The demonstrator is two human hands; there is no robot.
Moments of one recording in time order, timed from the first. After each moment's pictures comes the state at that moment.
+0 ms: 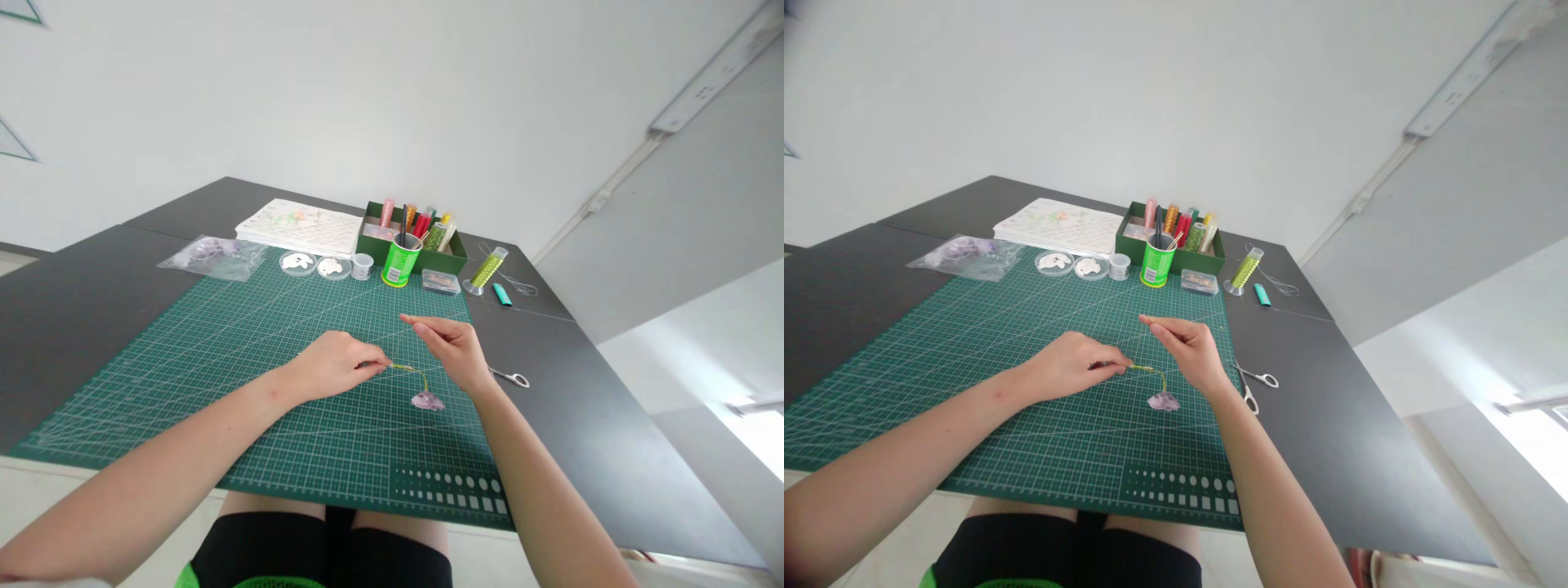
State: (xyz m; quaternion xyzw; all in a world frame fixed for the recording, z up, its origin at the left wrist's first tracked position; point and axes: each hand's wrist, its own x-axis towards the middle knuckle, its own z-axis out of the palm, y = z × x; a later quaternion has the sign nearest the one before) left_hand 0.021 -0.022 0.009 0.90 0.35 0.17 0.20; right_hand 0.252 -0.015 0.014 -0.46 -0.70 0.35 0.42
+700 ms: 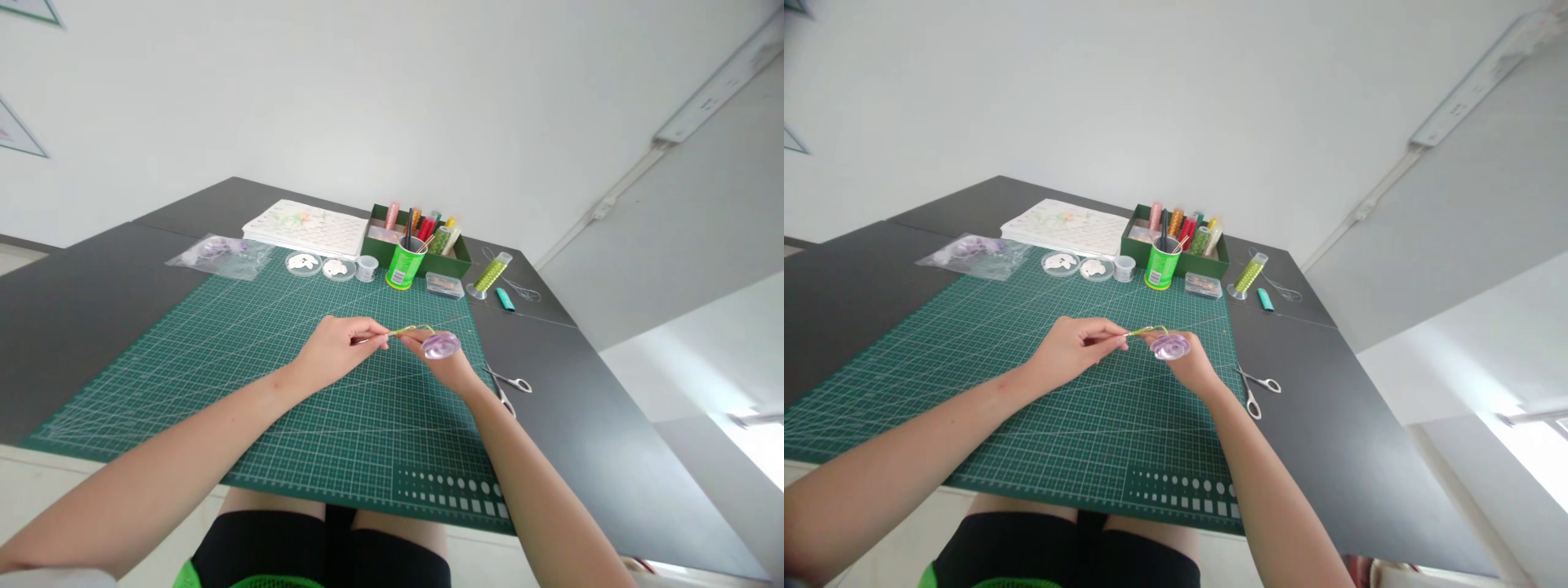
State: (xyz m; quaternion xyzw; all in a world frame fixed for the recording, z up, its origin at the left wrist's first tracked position) left_hand 0.022 -0.022 0.006 0.74 0.43 0.39 0.34; right_hand 0.255 0.005 -0.024 -0.46 -0.74 0.36 0.33
